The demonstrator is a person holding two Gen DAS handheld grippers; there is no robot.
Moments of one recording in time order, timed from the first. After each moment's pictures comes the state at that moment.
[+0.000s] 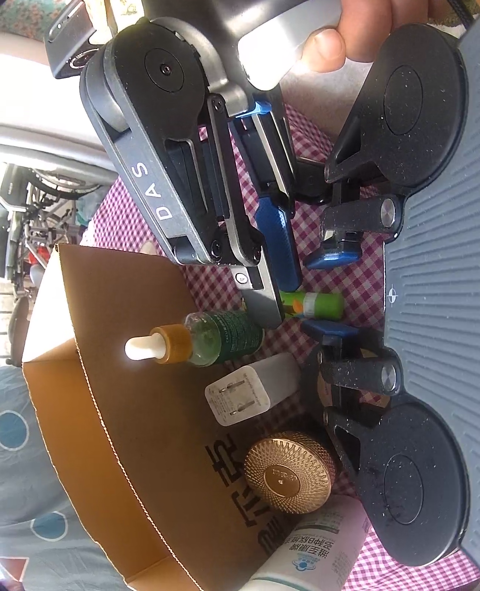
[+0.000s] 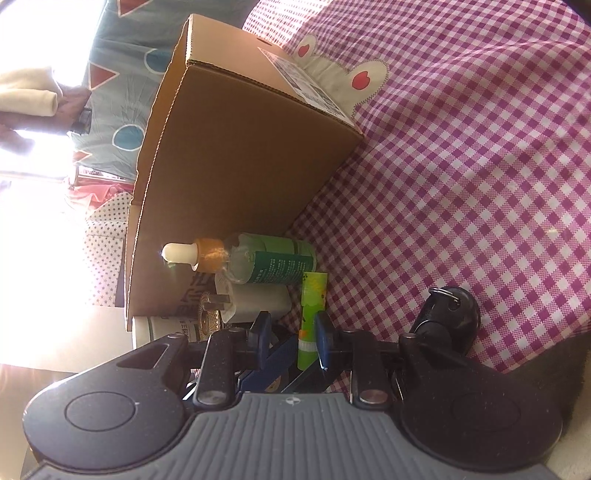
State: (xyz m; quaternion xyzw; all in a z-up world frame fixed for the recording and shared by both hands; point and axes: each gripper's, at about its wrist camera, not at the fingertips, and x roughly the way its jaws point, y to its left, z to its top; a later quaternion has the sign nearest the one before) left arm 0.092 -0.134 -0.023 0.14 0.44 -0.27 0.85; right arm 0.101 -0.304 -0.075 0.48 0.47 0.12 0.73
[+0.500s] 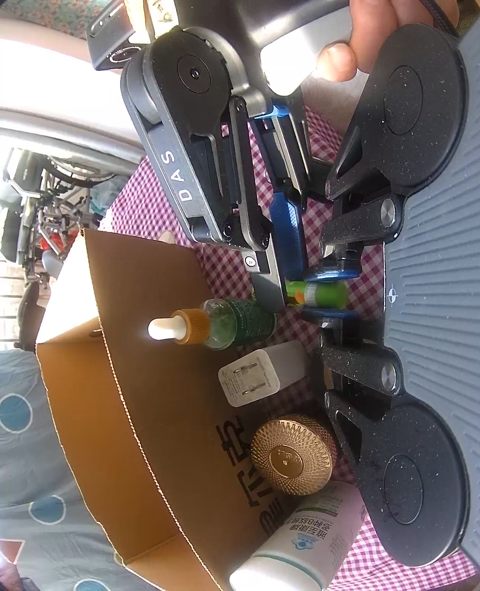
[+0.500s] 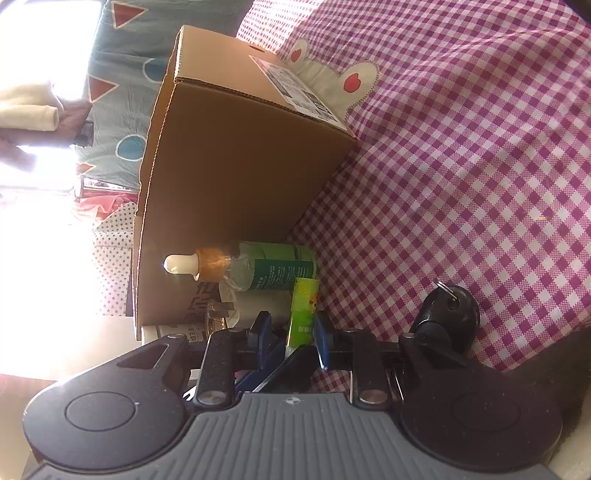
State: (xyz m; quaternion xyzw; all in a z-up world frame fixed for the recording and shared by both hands) left arm 0.085 -0.125 -0.009 0.11 0.43 -0.25 0.86; right arm 0.103 -0.318 -0.083 0.51 0.47 0.12 0.71
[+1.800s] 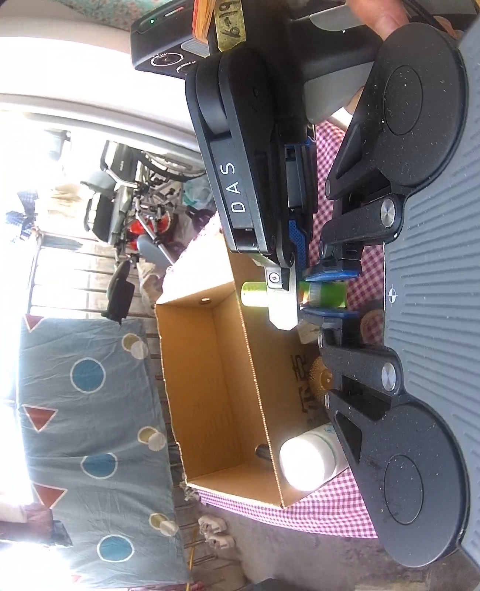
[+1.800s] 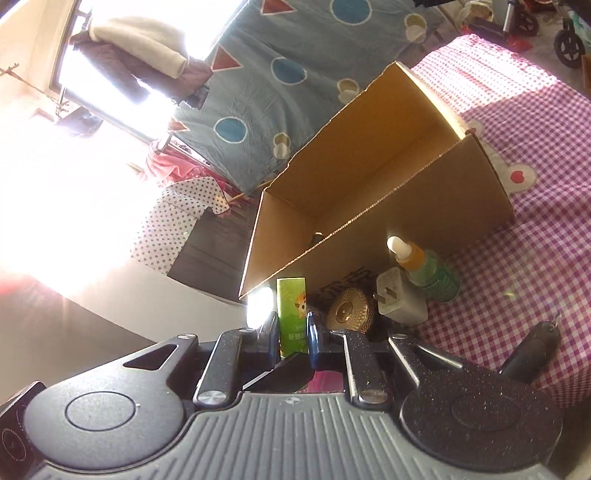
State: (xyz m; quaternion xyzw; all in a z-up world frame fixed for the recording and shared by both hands) left arm 0.025 -0.047 0.092 0.03 0.32 -0.23 0.92; right arm 0.069 -0.232 0.043 0.38 0.36 0.23 0.82
